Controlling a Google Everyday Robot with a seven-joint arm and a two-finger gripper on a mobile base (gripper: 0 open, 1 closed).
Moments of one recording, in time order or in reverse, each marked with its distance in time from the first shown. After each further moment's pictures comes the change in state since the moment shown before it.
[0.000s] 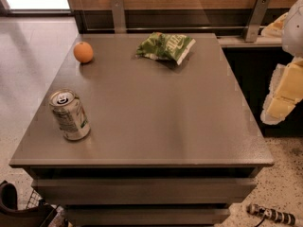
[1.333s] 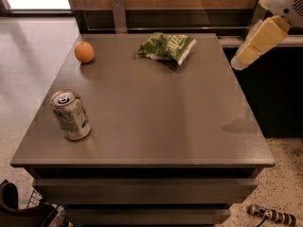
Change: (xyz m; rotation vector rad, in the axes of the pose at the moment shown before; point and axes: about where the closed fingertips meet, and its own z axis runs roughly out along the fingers) arm -0.026 -0.107 0.018 0.103 -0.259 0.237
